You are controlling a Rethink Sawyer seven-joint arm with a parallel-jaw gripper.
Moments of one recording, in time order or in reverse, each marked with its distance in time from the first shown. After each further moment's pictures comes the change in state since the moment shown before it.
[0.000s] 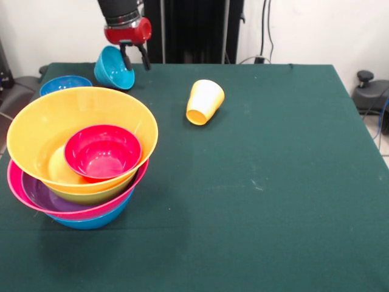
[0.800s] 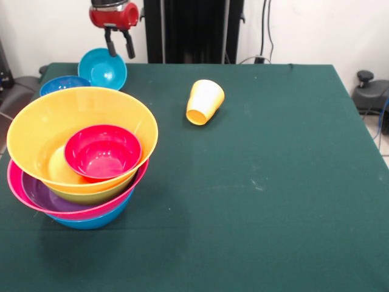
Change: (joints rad) arm 0.023 -0.177 -0.002 0.058 0.116 0.000 0.000
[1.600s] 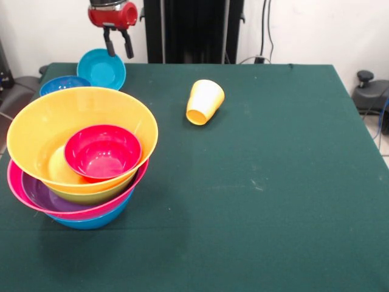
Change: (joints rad) arm 0.000 -0.016 0.000 0.000 0.028 0.000 0.000
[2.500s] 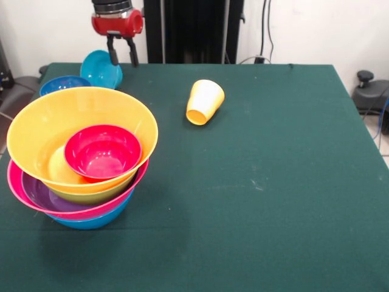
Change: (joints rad) arm 0.075 0.001 0.005 -0.034 0.017 0.000 0.000
